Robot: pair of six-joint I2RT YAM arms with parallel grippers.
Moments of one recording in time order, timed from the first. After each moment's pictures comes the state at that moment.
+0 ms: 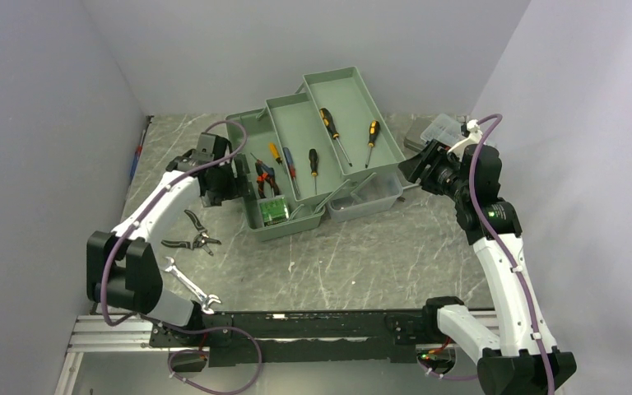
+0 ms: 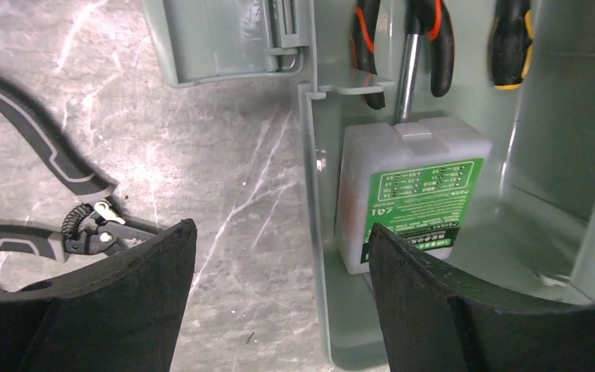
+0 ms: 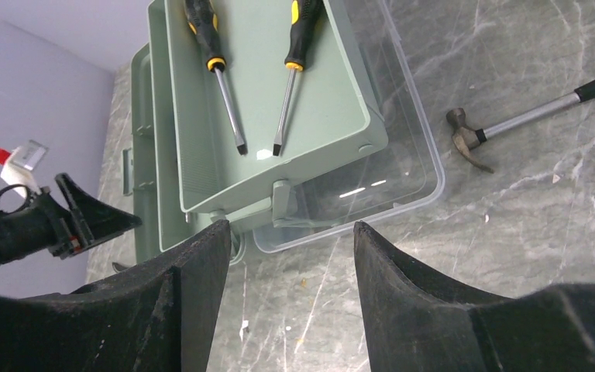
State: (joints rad) left arm -0.24 1.45 1.18 -0.74 -0.03 -0.48; right arm 0.08 0.93 1.08 -0.53 -0.22 0.54
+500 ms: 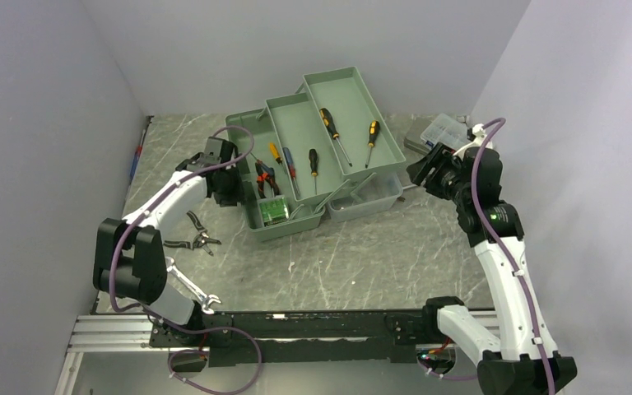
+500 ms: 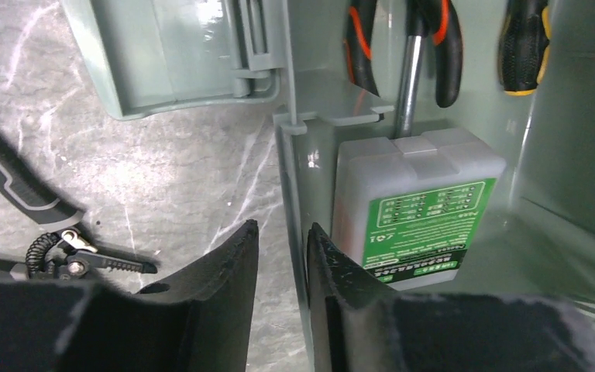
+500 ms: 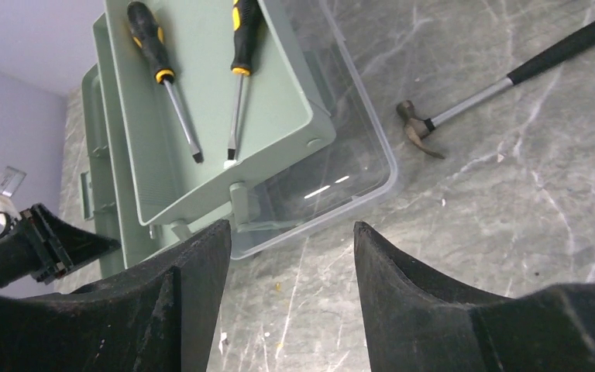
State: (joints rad) left arm -0.25 1.54 1.13 -0.65 -0.01 -0.49; right arm 0.08 0.92 1.08 -0.58 -0.11 0.54
